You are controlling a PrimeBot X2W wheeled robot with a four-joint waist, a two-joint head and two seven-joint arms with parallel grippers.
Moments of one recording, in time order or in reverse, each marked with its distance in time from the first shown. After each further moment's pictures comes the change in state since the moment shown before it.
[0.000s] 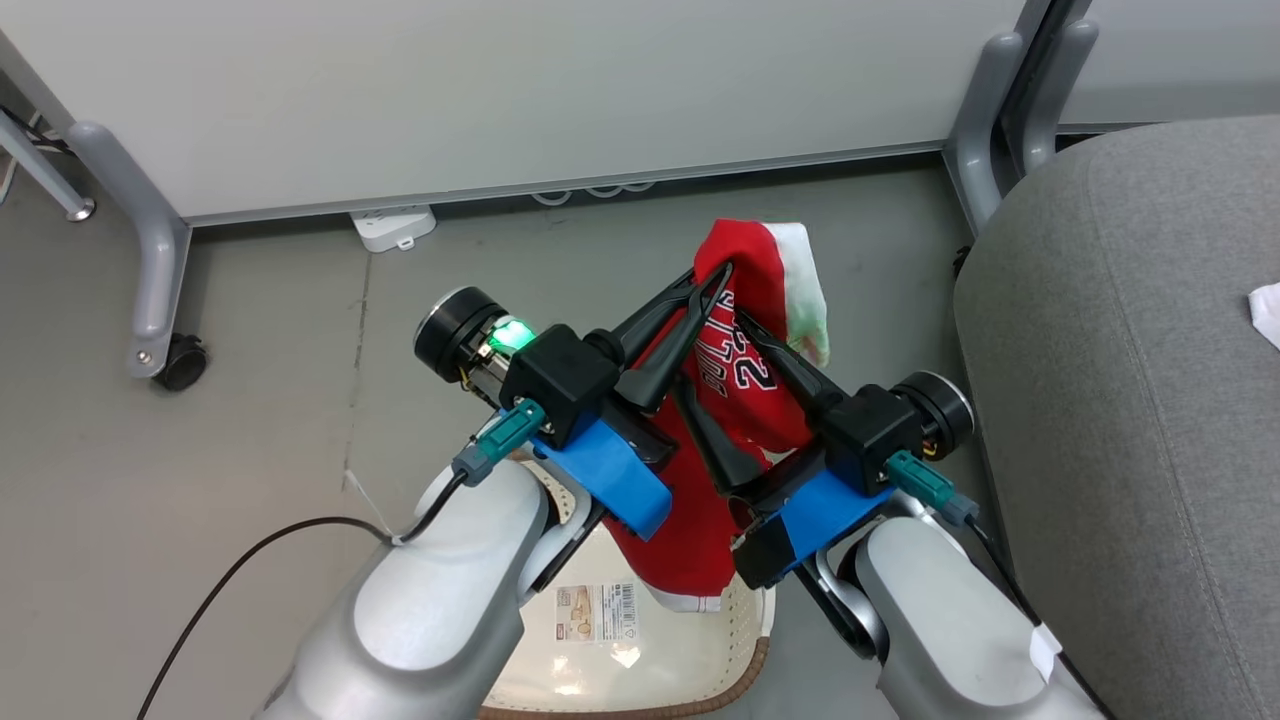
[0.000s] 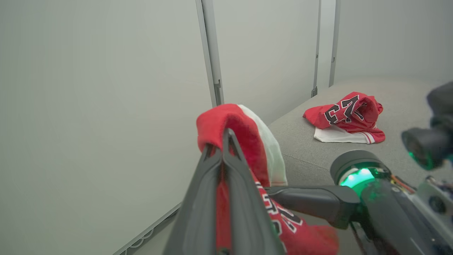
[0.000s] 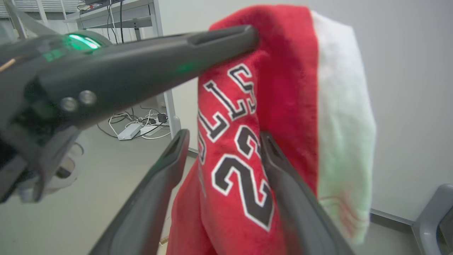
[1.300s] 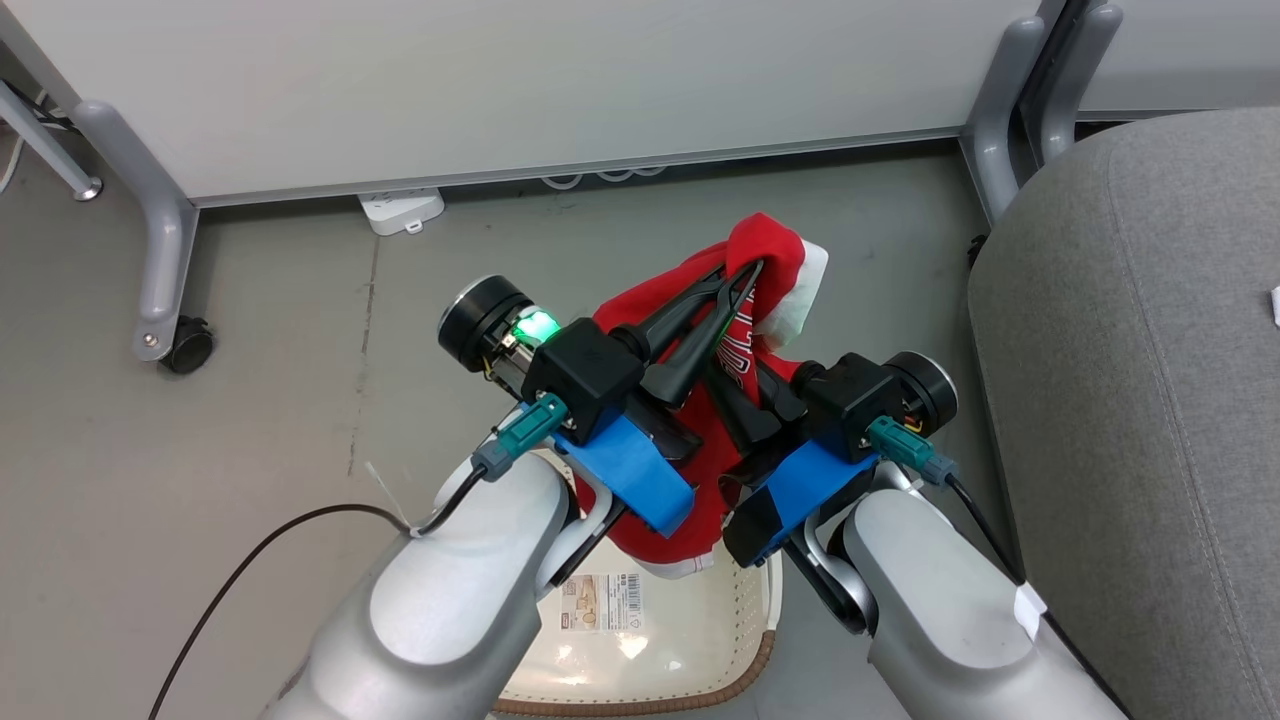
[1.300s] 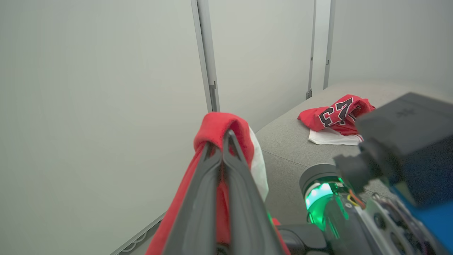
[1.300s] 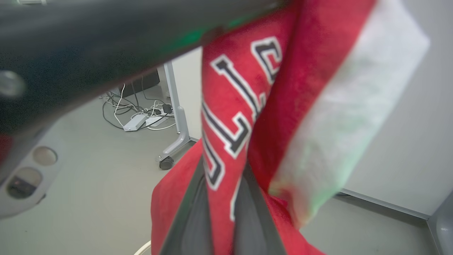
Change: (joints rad) left arm -0.024 -0.017 -0.031 -0.010 -0.016 0.000 0.000; right arm -0.097 0.001 0.052 0.120 0.067 0.000 0.000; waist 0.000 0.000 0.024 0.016
